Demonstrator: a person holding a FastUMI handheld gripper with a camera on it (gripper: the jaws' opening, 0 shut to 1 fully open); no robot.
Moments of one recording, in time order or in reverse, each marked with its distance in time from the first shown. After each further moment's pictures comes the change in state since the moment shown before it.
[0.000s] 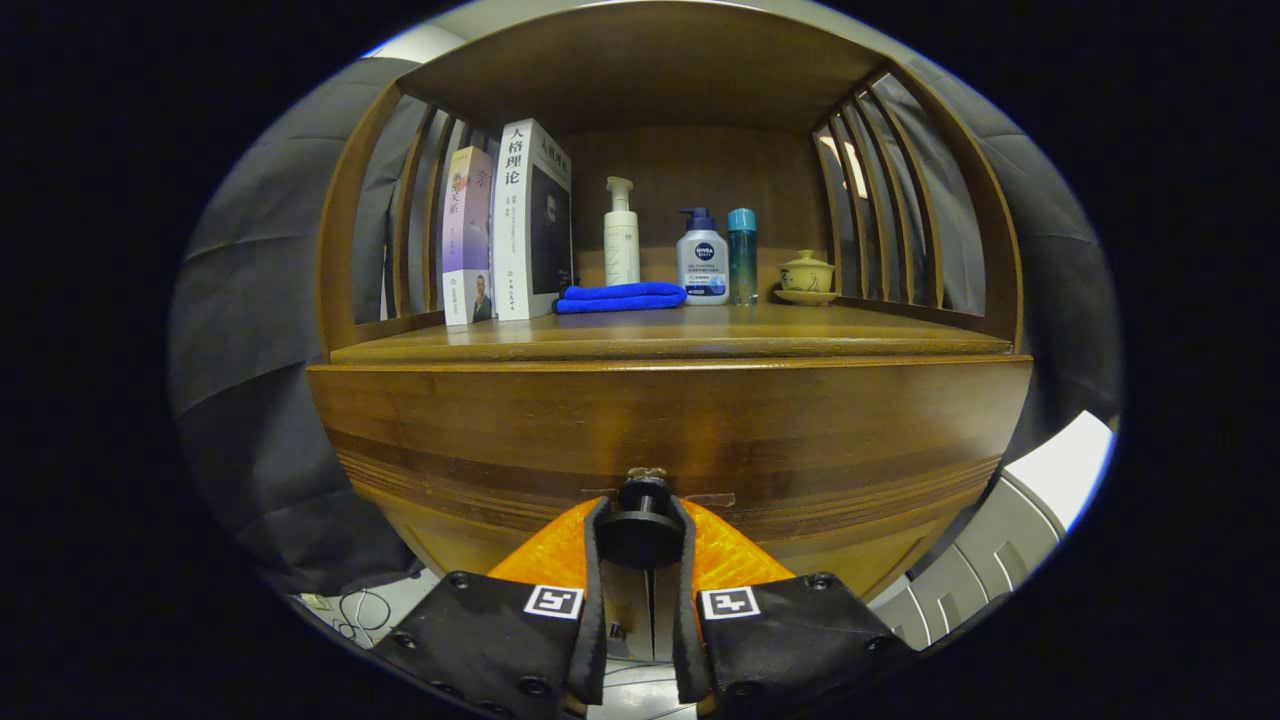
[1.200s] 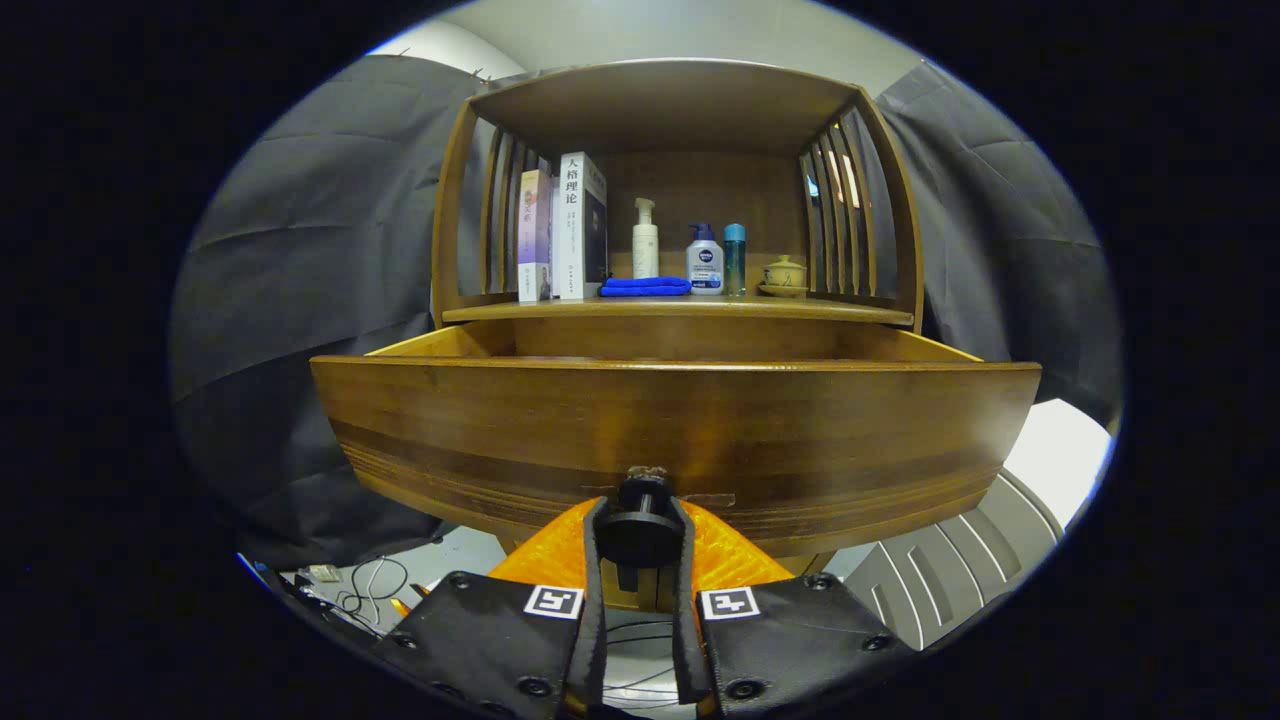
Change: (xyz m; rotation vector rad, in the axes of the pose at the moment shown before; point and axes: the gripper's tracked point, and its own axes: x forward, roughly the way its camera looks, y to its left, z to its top) arm -0.148 0.014 -0.052 -0.042 0.010 0.039
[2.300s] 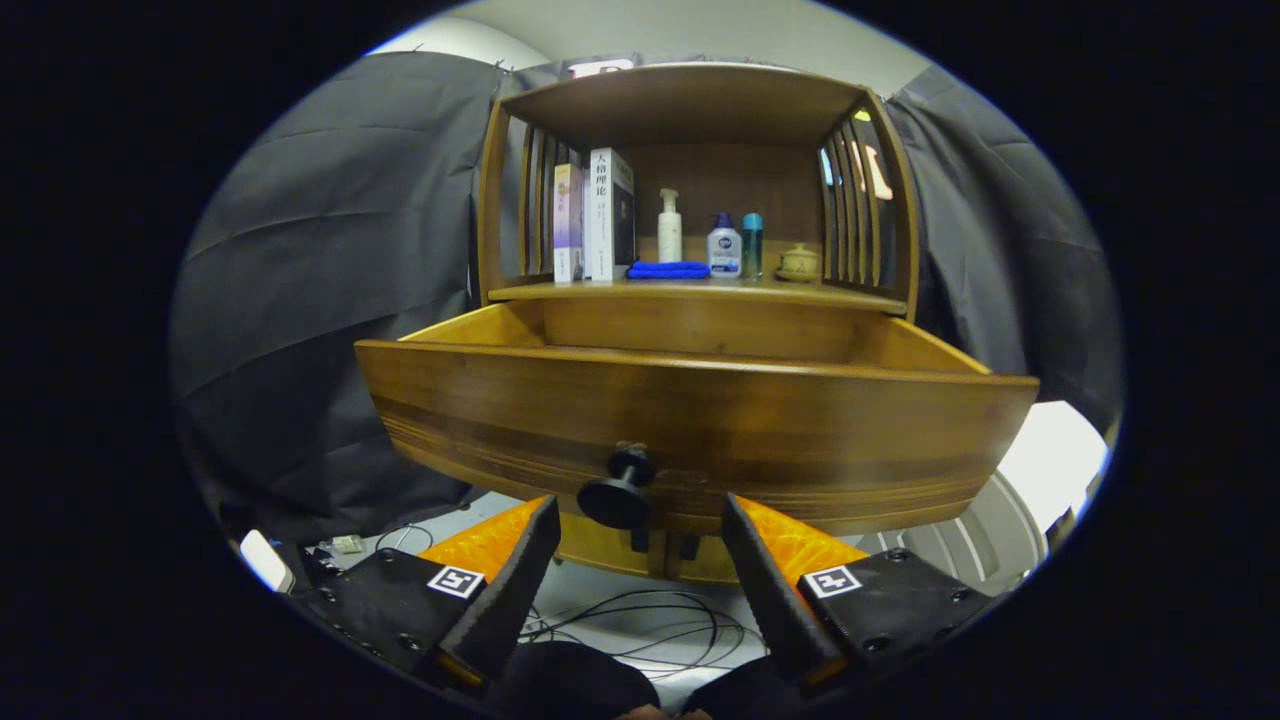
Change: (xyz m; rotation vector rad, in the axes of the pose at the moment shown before) arm -0.071 -0.020 0.007 -0.027 0.045 0.069
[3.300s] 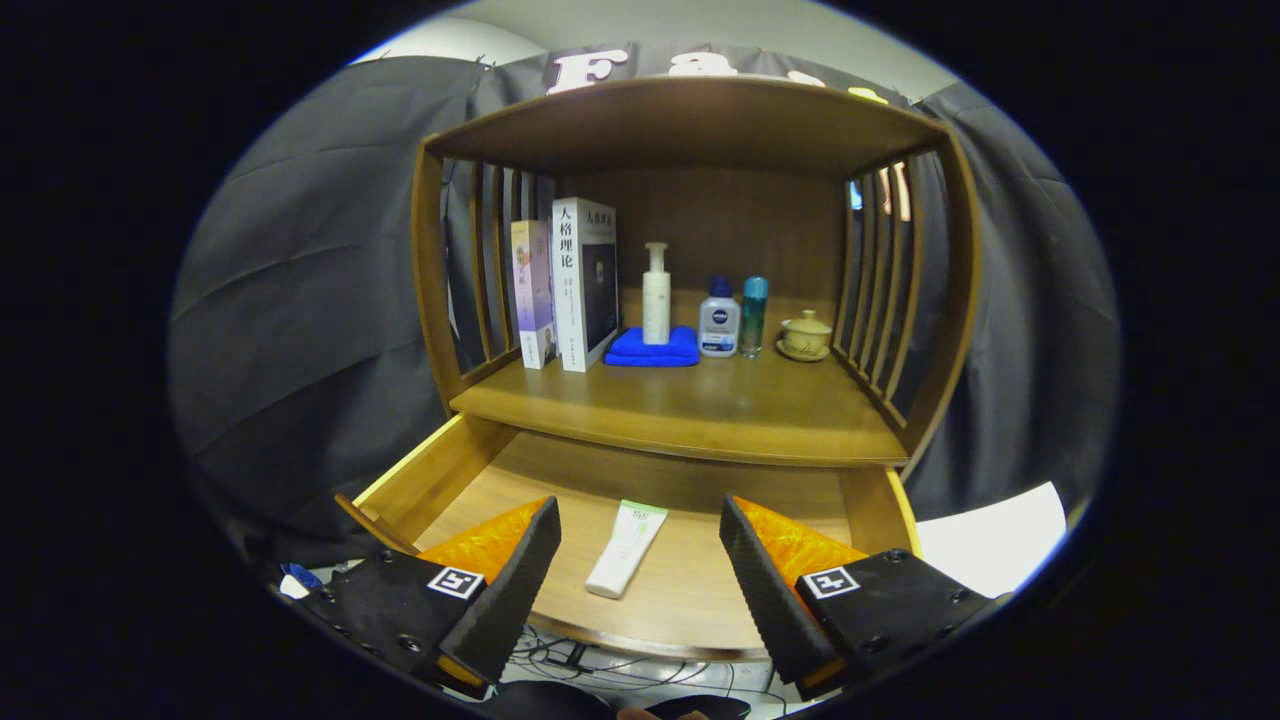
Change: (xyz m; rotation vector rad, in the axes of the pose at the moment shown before) arm 0.085 -0.021 0.165 -0.008 0.139 0.056
